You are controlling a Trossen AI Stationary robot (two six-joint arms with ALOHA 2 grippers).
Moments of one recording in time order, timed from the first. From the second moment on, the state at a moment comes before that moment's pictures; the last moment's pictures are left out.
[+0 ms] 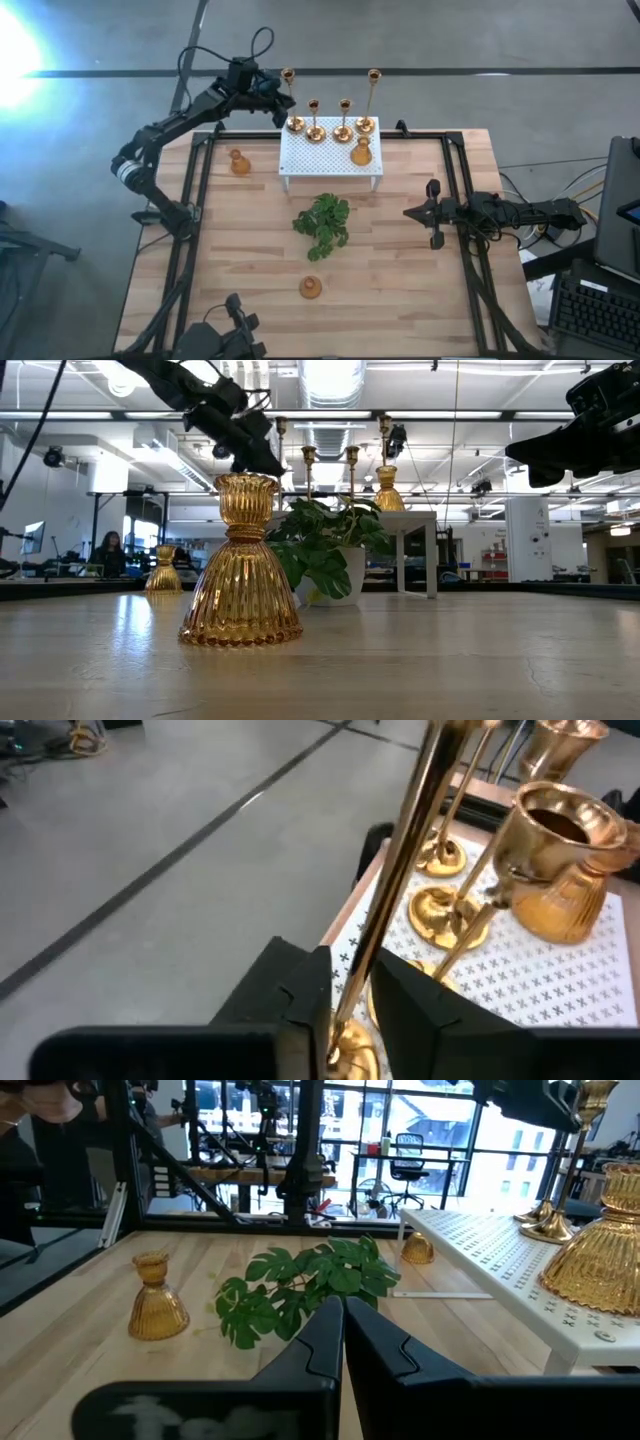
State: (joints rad) left arm 0.89 1.54 1.37 -0.30 0.37 0.15; right arm 0.06 0.05 0.01 0.03 0.11 -0.02
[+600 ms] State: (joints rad) left arm 0.89 1.53 1.37 -0.30 0.37 0.15; right arm 0.06 0.05 0.01 0.03 0.11 -0.02
